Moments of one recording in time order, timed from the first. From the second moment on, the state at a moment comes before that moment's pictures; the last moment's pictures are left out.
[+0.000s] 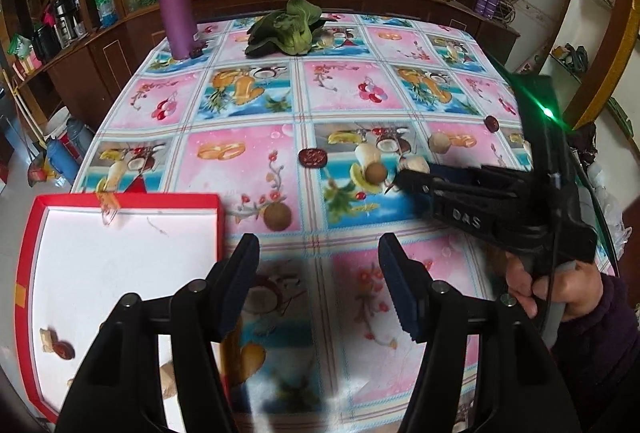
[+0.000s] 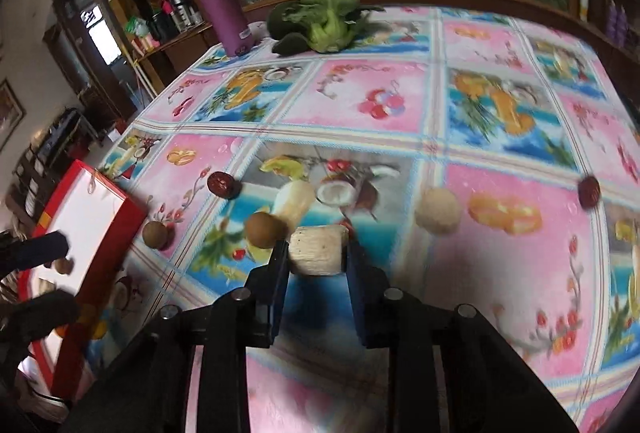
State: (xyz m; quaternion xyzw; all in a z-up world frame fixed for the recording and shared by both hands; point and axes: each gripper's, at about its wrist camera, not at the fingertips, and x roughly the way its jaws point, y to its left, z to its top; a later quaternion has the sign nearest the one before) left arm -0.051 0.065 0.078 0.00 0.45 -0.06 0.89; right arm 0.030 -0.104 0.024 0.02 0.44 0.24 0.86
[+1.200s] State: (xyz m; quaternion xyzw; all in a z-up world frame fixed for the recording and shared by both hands) left arm 0.032 -0.014 0.020 0.02 0.48 -0.09 0.88; right arm 0.005 -0.206 0.034 0.16 0.44 0.20 0.86
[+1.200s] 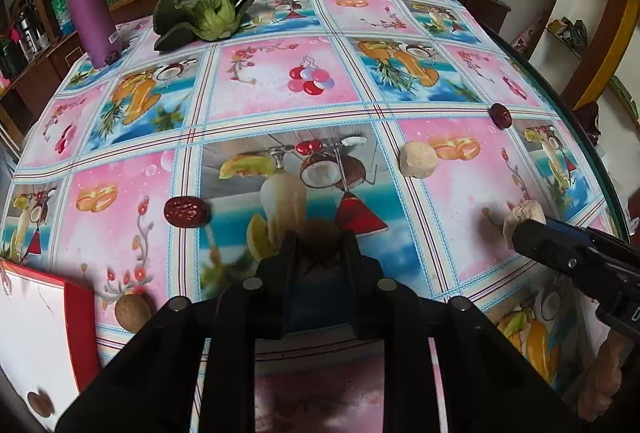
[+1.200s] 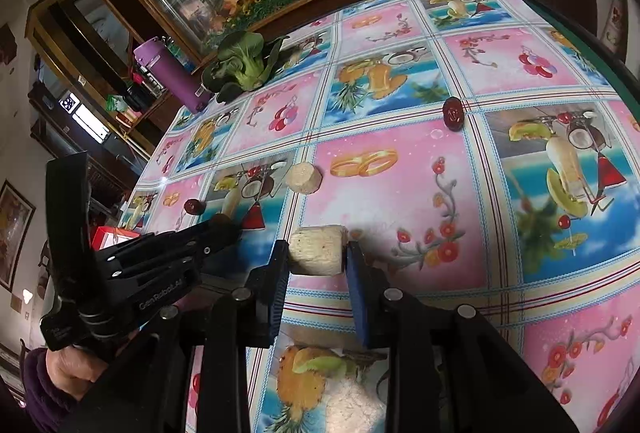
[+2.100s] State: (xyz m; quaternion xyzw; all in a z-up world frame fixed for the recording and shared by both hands) left arm -0.148 0.054 0.087 -0.04 0.39 -0.07 0.92; right arm -0.065 -0.145 0.052 0.07 0.40 0.21 0.89
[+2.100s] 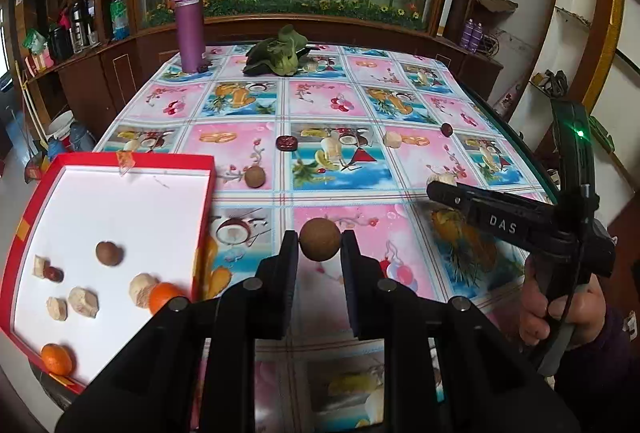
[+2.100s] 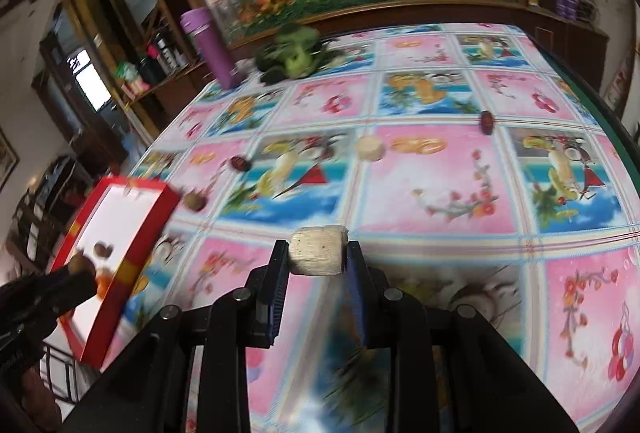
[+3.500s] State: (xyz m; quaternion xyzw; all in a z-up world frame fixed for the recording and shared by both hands) left arm -0.184 0.220 0.082 -0.05 0.34 0.16 0.93; right arm -0.100 0.067 0.073 -0.06 0.39 0.34 0.86
